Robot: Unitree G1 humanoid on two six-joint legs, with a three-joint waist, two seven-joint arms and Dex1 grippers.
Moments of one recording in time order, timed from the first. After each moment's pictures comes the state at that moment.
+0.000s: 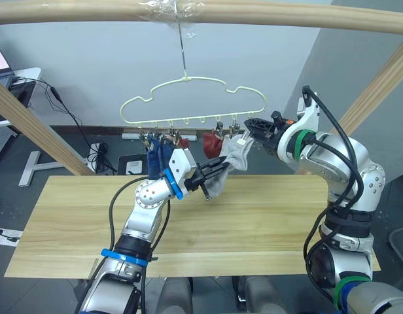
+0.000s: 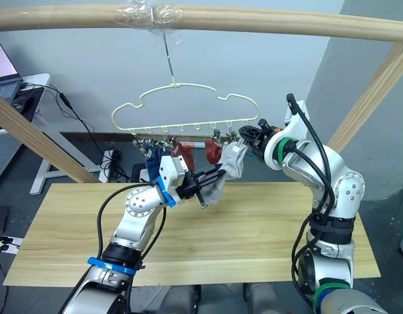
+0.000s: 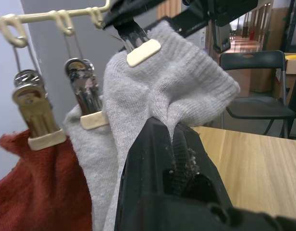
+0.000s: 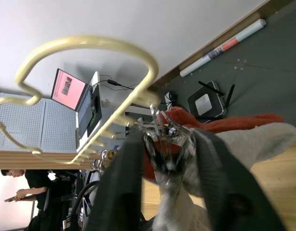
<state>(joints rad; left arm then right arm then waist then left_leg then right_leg) -0.45 0.27 -0.15 0.24 -0.14 -0.42 -0.85 -0.72 -0.20 -0.25 -0.24 1.94 0.88 -1.10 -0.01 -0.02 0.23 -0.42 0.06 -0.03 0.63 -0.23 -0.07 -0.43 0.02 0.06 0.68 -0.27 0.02</state>
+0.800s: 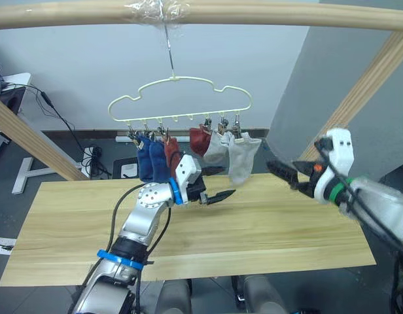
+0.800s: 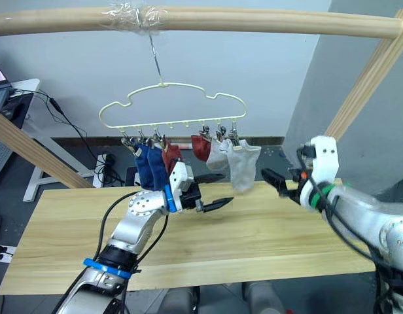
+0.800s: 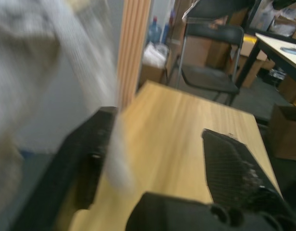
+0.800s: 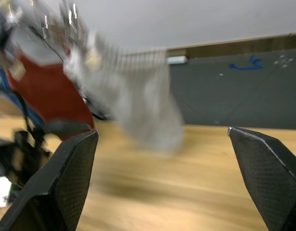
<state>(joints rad) -0.39 0.38 -0.18 0.21 -0.21 -0.06 -0.97 -0.20 -0.78 -0.18 -0.64 1.56 0.99 -0.49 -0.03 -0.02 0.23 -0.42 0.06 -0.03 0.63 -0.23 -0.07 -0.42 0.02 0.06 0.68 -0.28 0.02</state>
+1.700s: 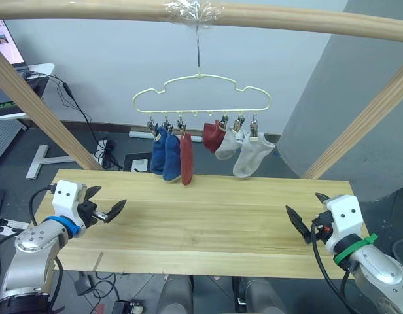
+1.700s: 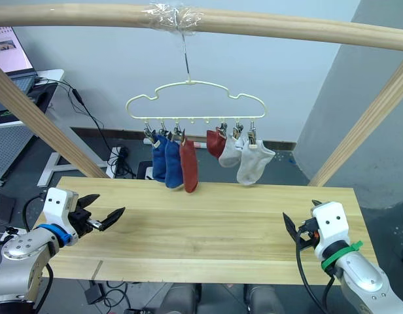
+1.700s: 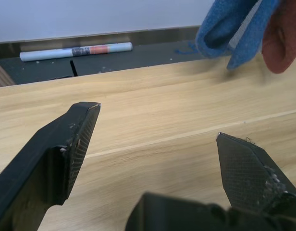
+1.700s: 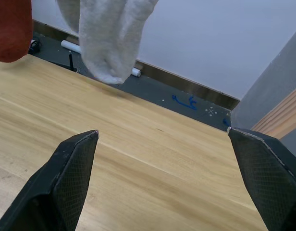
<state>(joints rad) 0.03 0.70 0.31 0.12 -0.23 0.17 -0.69 0.39 -0.62 -0.09 -0.71 0.40 0.45 0.14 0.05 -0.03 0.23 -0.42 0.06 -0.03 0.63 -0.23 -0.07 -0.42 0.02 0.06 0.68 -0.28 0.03</state>
